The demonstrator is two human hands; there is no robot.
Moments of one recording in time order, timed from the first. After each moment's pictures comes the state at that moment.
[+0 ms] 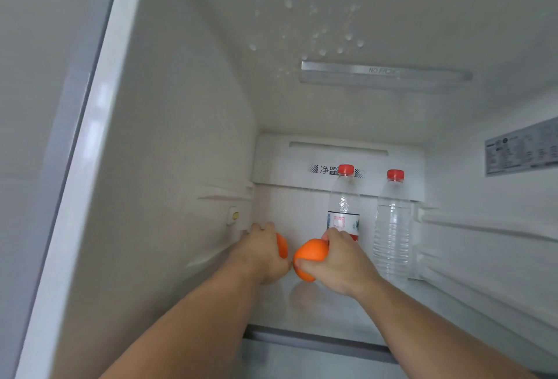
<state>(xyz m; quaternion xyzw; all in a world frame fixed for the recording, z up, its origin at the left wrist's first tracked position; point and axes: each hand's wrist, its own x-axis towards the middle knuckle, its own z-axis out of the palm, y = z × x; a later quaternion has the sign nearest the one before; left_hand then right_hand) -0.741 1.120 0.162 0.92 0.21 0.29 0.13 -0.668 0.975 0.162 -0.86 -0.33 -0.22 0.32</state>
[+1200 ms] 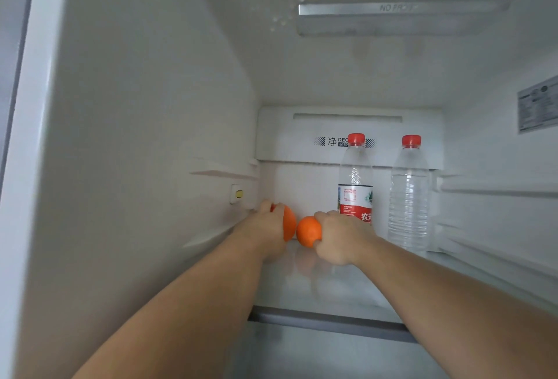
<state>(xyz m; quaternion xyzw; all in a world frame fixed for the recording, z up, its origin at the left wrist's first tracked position) -0.726 1.140 0.160 0.96 0.16 0.24 0.02 -0.646 0.999 0.164 -0.89 -0.37 -0.23 0.08</state>
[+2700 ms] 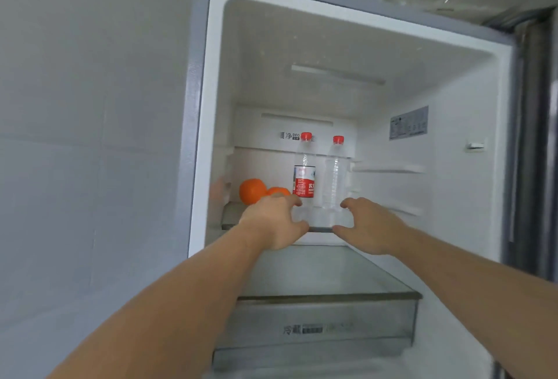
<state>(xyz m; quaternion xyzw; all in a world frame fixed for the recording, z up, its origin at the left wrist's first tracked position) -0.901 1.049 0.144 0.95 -0.02 0.27 0.14 -0.861 0.856 0.154 -0.94 -0.22 -0.22 0.10</state>
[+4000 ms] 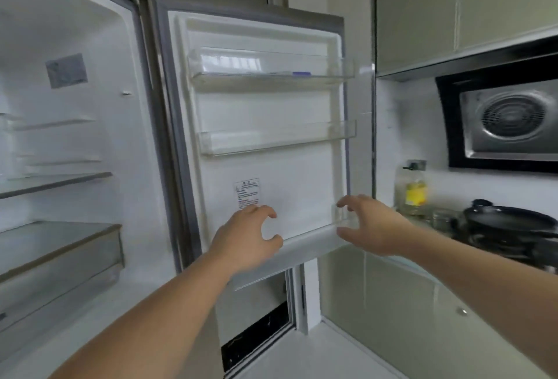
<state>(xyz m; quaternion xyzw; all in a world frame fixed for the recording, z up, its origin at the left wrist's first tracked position) -1.058 0.722 0.028 0.83 -0.50 0.13 0.23 -1.245 0.559 0.045 -0.94 0.27 -0.20 0.08</state>
